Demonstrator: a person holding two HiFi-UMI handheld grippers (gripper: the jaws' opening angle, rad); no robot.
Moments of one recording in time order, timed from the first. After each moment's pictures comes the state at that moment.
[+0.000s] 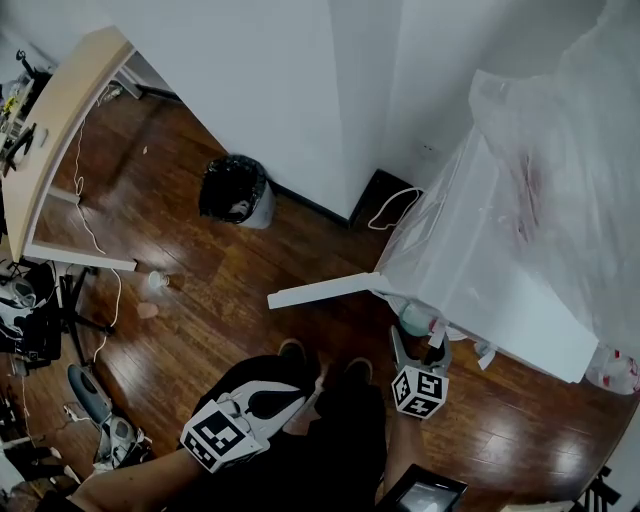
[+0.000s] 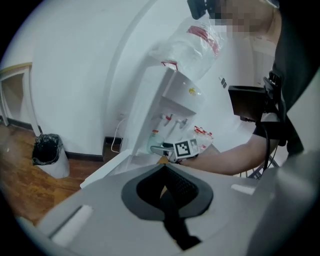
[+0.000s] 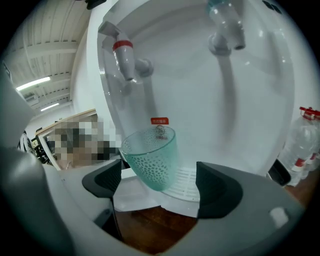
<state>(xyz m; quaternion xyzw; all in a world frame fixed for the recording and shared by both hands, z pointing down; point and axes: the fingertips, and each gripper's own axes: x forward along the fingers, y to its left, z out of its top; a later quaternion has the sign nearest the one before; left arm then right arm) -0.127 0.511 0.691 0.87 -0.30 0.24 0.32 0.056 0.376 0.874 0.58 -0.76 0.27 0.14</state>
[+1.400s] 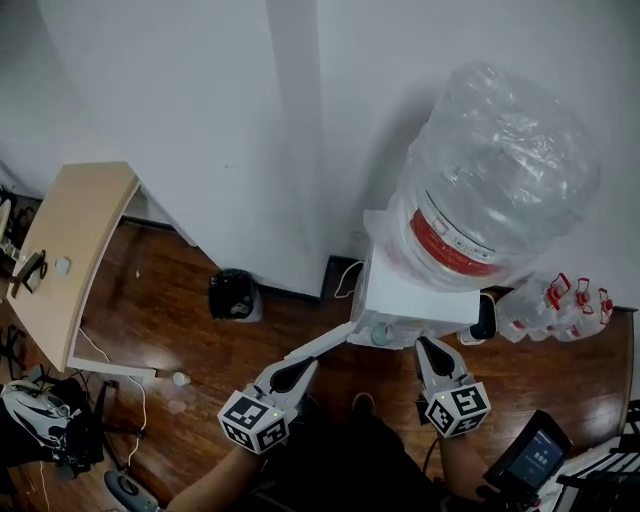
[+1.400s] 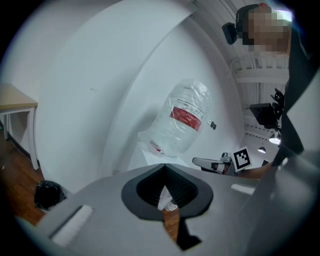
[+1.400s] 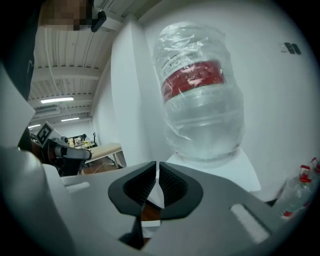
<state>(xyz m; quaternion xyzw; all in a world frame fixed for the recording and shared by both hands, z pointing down) -0.169 0.458 0.402 0.91 -0.34 0.04 0.24 0.028 0.444 0.419 0.54 -0.82 0.16 0.06</state>
